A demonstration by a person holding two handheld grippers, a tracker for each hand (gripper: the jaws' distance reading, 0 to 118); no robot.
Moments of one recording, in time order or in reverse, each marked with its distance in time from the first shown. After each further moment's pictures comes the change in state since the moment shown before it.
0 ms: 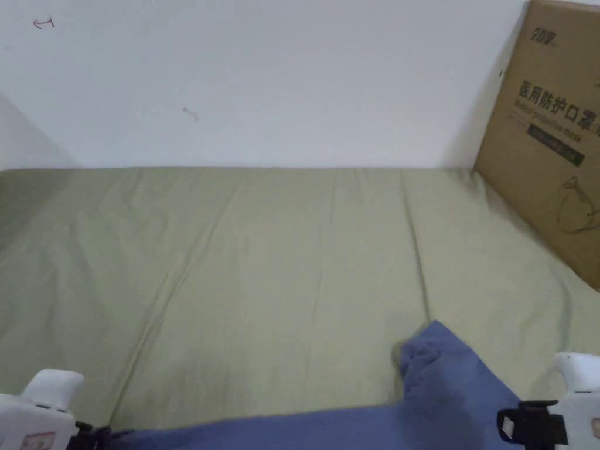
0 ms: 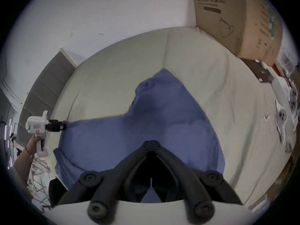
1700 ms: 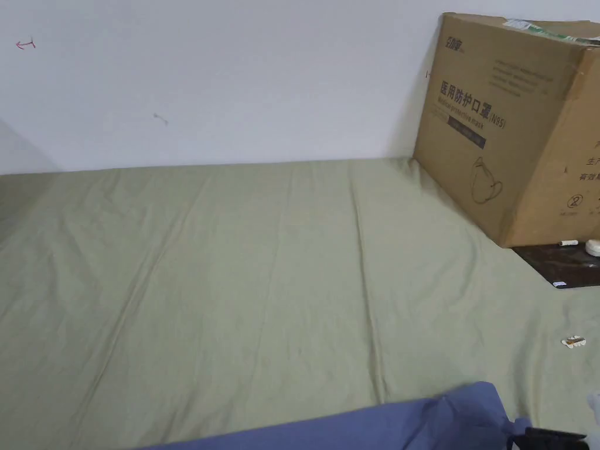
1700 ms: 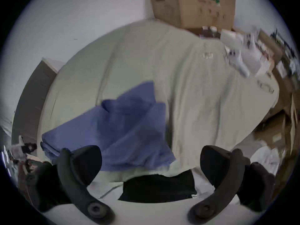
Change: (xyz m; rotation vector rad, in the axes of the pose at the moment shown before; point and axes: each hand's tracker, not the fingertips) left arm 0.049 -0.191 0.152 0.135 -0.091 0.273; right arm 0.054 -0.189 0.139 0.036 -0.214 -0.192
